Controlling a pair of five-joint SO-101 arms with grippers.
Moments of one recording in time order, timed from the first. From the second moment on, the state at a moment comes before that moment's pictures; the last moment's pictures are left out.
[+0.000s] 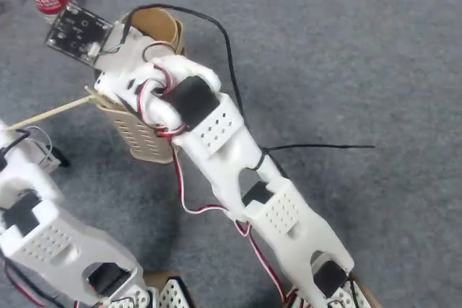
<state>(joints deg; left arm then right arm) -50.4 21.9 14.8 65.1 5.8 -50.5 46.5 -94.3 79.6 23.3</state>
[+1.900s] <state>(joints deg) -19.2 -12.3 -4.3 73.9 9.0 -36.5 24.4 -94.5 100.6 21.3</state>
